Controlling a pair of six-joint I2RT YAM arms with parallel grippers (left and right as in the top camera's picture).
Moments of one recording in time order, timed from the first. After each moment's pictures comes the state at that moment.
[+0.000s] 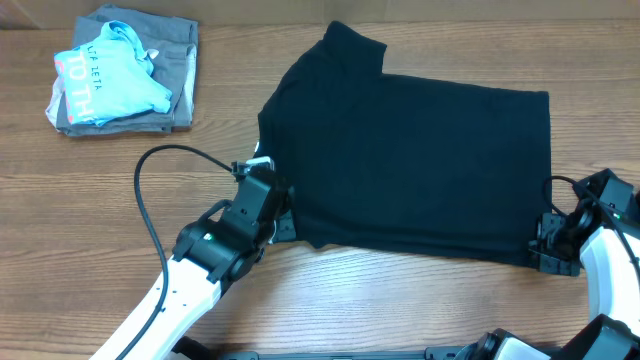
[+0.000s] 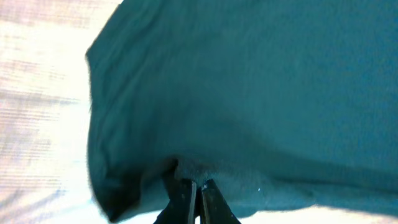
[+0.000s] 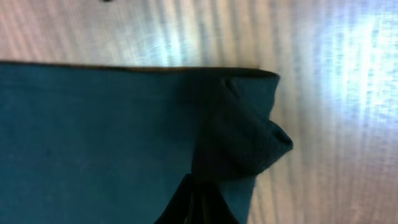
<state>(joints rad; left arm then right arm) -0.55 1.18 0.84 -0.63 -0.12 -0.66 -0.52 1.35 0.77 -0.81 0.00 1.20</state>
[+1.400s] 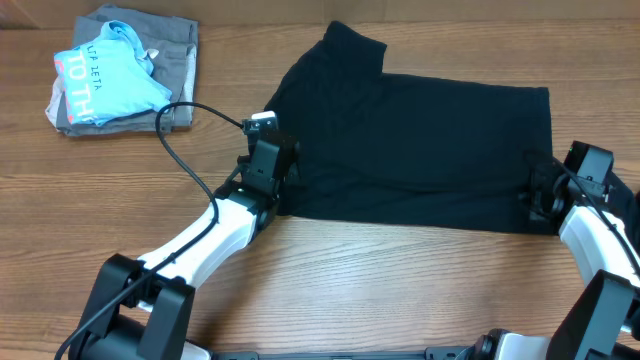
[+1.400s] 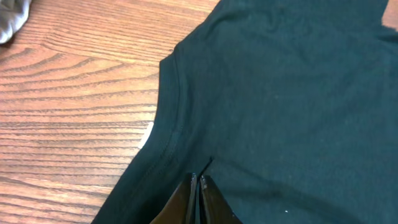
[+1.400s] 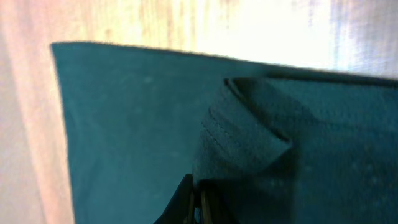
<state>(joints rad) -0.44 1.62 0.84 0.01 -0.32 -0.49 -0.38 1.51 0.77 -0.23 0.00 1.27</state>
